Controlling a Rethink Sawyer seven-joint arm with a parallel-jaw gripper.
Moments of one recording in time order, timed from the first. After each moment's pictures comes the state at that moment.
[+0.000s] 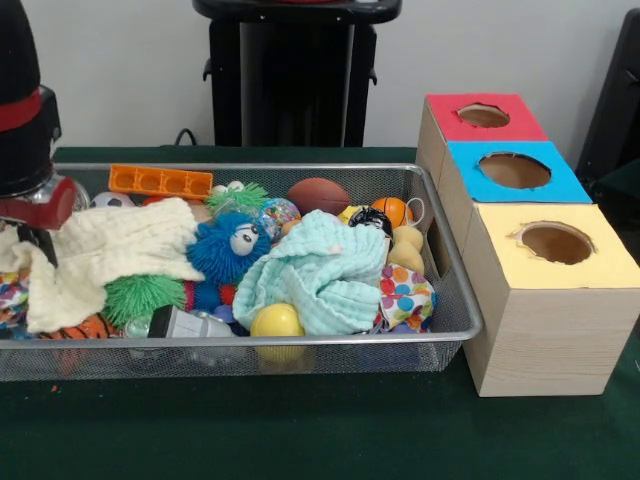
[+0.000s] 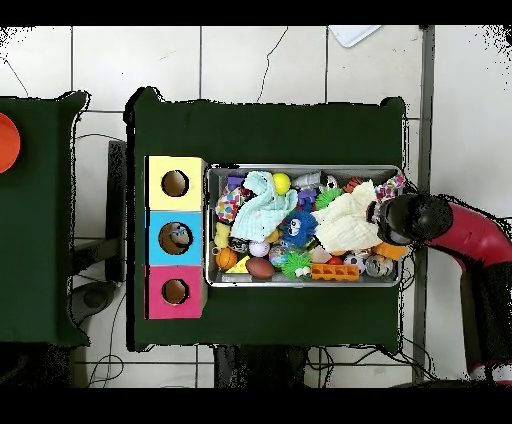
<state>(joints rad) -0.83 -0.42 0.27 1.31 -0.46 0.78 1.60</state>
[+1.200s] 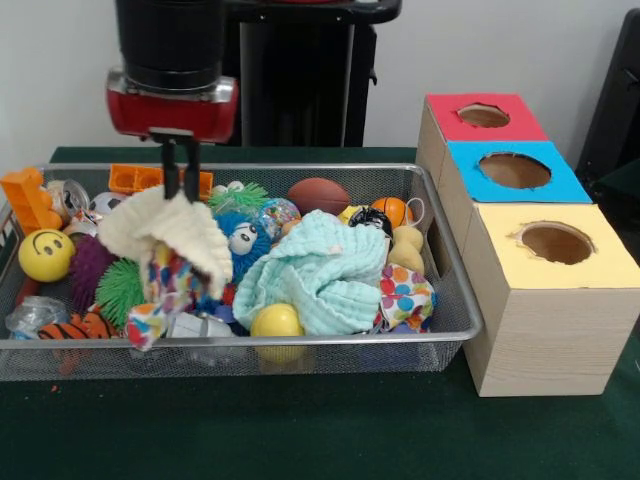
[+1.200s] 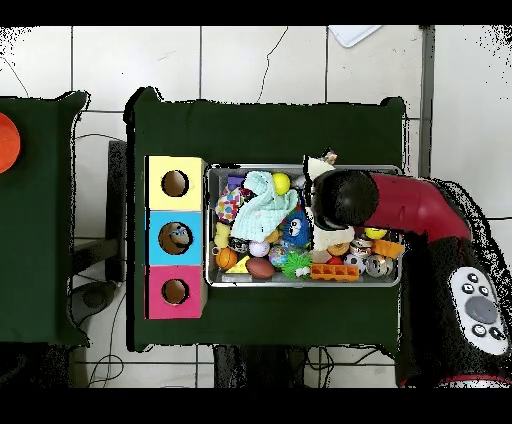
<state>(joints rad) -0.55 -0.68 0.24 1.47 -0.37 0.78 1.61</state>
